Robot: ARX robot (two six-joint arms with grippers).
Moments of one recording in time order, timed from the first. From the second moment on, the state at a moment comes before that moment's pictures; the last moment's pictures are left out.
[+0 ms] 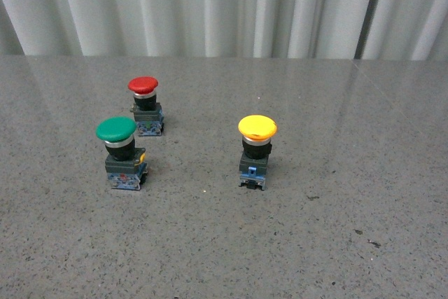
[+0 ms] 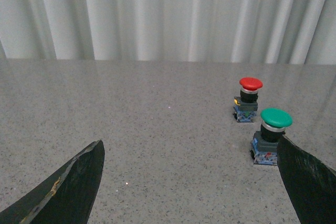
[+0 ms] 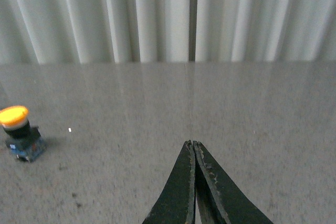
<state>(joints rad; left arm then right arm) 0.00 0.01 0.02 0.00 0.00 0.00 0.00 0.01 0.02 0.01 0.00 0.01</state>
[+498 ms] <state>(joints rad) 0.00 0.01 0.02 0.00 0.00 0.00 0.00 0.00 0.01 0.00 0.00 0.01</state>
